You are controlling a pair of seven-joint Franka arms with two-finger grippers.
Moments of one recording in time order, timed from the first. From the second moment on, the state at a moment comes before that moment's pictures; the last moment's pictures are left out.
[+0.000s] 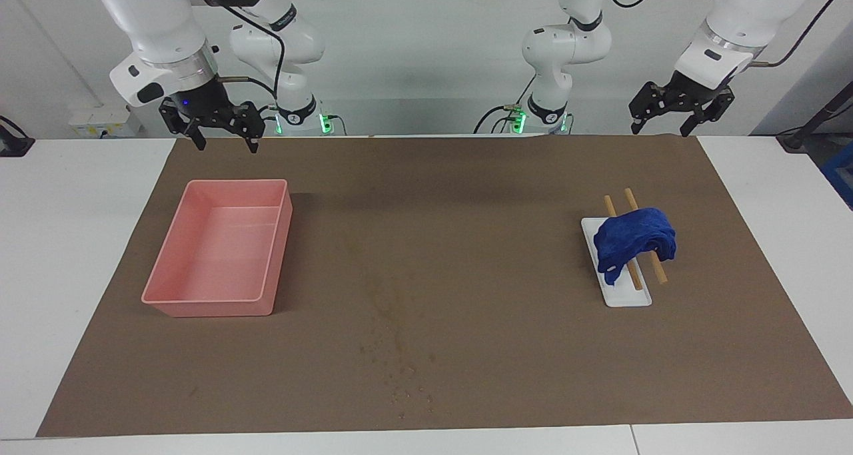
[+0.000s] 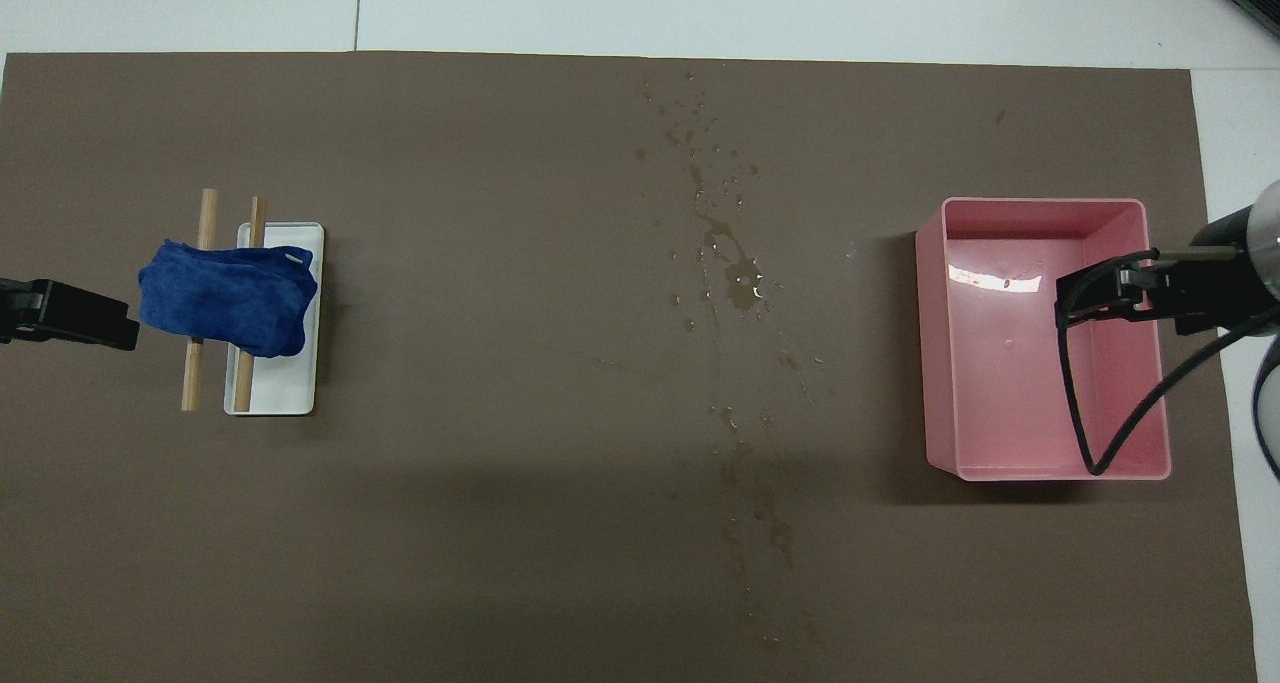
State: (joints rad) left arm 0.04 -0.06 -0.09 -1.56 -0.02 1.44 0.08; right arm -0.01 -0.02 0.08 -1.58 -0.02 1.49 0.15
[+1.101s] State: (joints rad) left arm 0.07 -0.03 -0.08 -1.81 0.00 1.93 0.06; right arm -0.01 -0.02 0.08 -1.58 -0.02 1.49 0.15
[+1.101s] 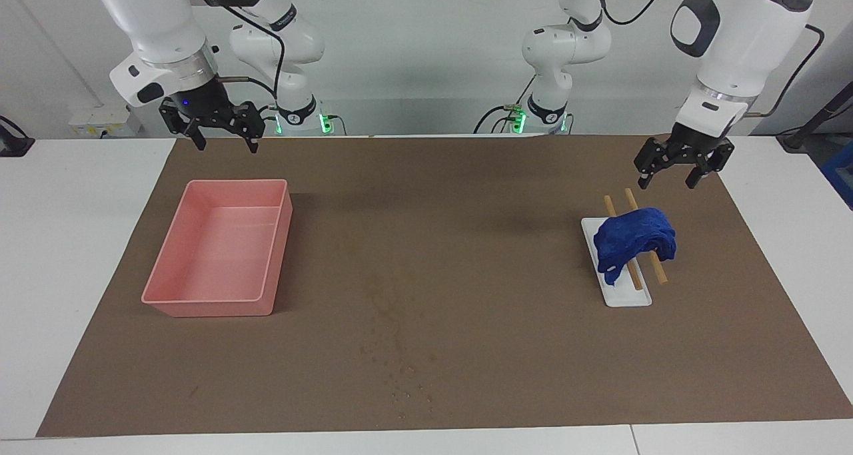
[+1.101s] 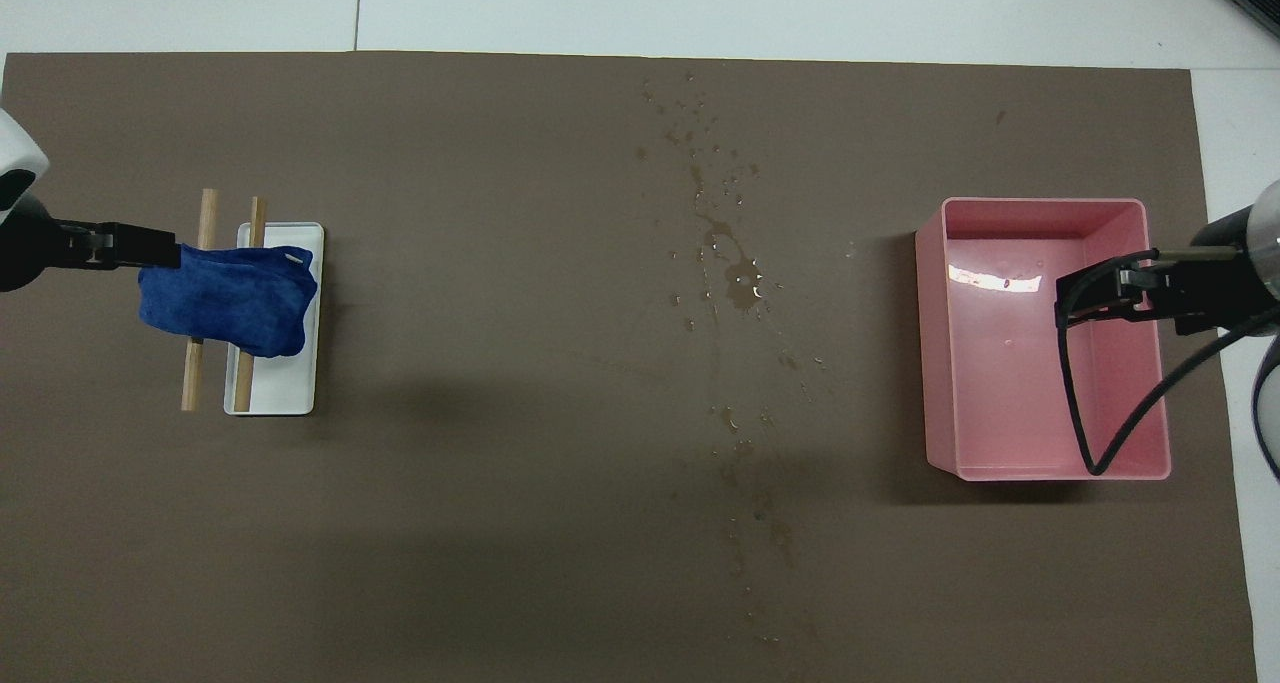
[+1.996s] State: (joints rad) left arm 0.09 0.06 -0.09 -2.00 0.10 2.24 -0.11; right arm -0.01 -0.02 0.08 -1.58 -0.02 1.49 0.15
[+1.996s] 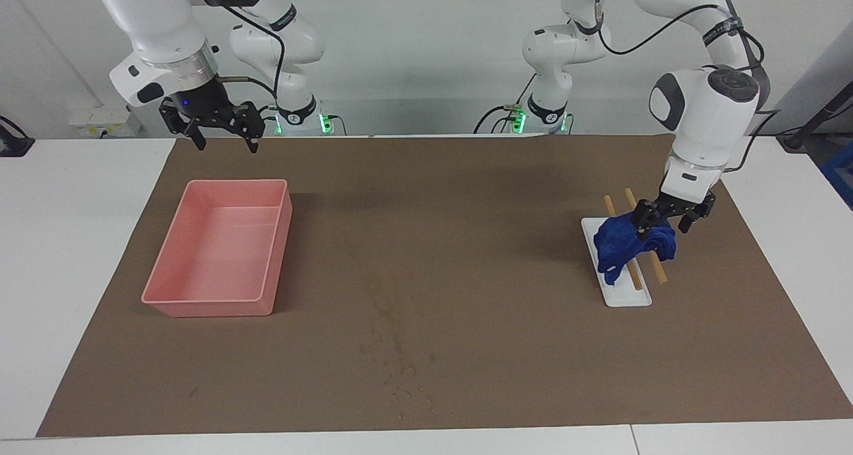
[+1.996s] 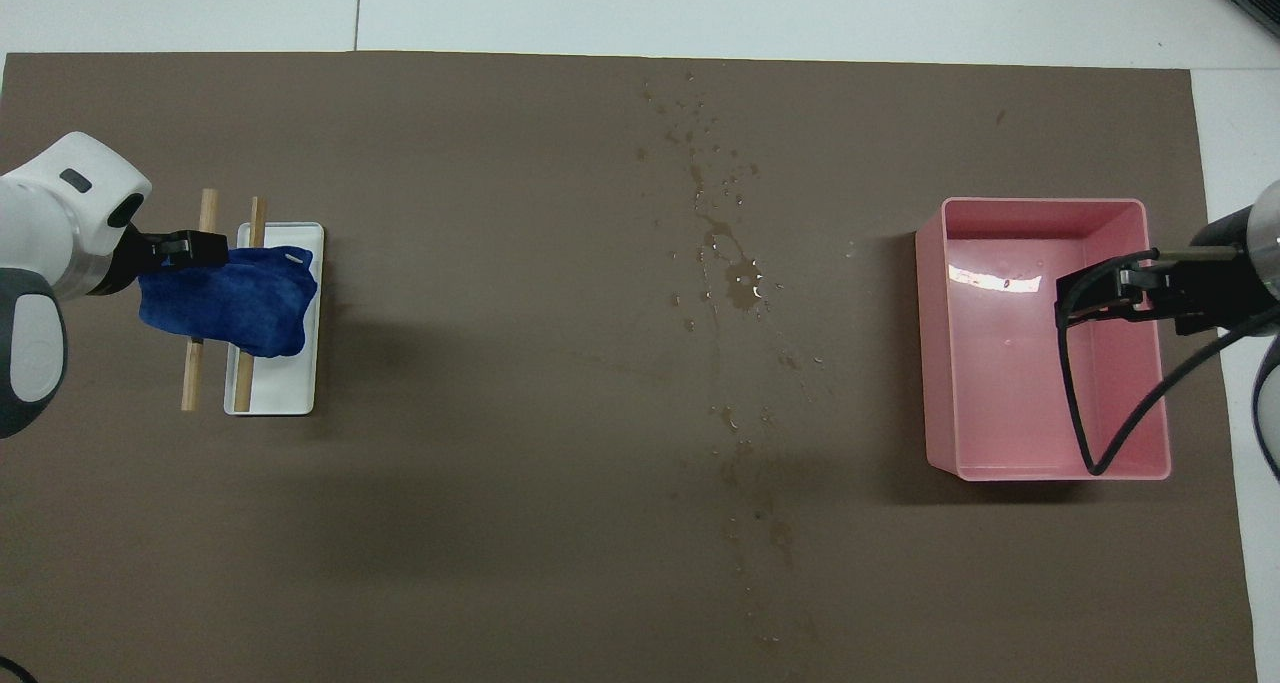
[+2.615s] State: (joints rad) left arm 0.09 0.05 -0.09 -2.01 0.10 2.26 -0.12; right arm -0.02 -0.02 0.08 -1.58 -0.02 1.49 0.15
